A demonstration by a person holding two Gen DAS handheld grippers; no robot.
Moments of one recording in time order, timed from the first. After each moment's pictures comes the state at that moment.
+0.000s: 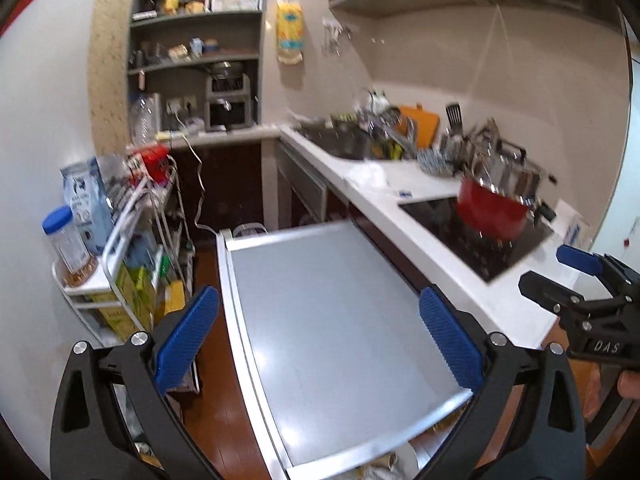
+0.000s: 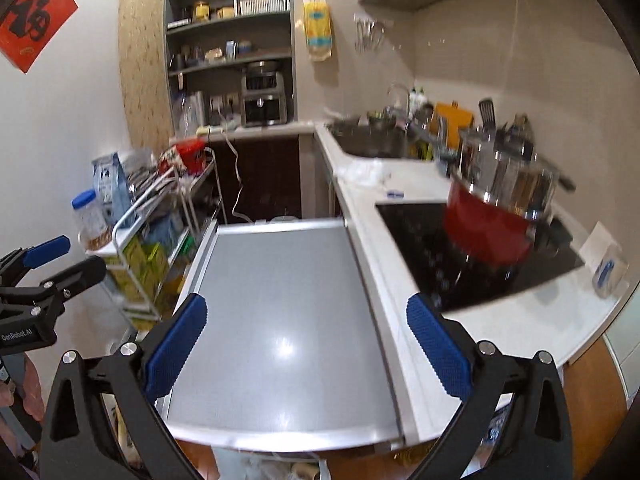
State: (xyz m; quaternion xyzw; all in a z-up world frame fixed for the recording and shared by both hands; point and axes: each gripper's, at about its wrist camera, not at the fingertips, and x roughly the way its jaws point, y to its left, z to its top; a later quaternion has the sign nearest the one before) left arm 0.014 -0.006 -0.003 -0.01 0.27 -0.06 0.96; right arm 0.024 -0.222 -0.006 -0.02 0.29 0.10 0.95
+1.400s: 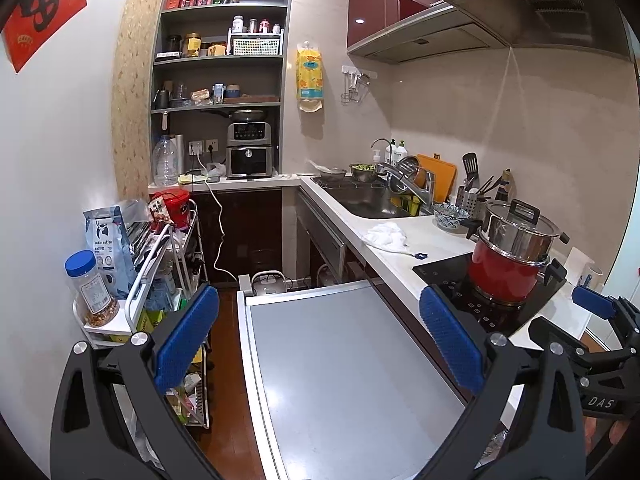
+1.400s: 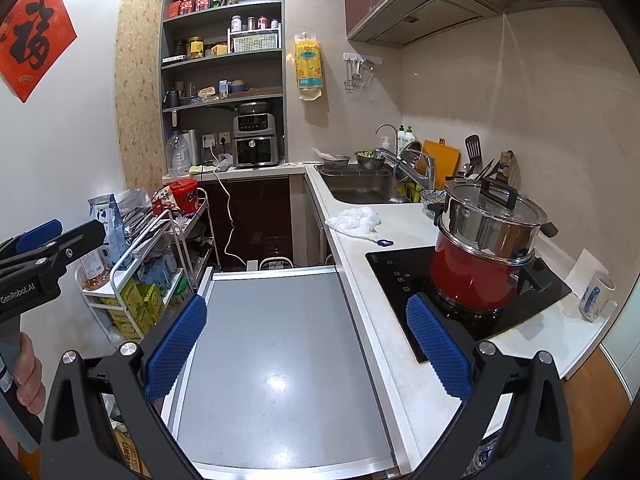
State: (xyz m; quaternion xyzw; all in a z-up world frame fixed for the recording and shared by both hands) left arm 0.024 -0.004 0.052 -0.02 0.20 -0.03 0.98; right arm 0.012 -0.218 0.031 -0.01 0.24 0.08 0.97
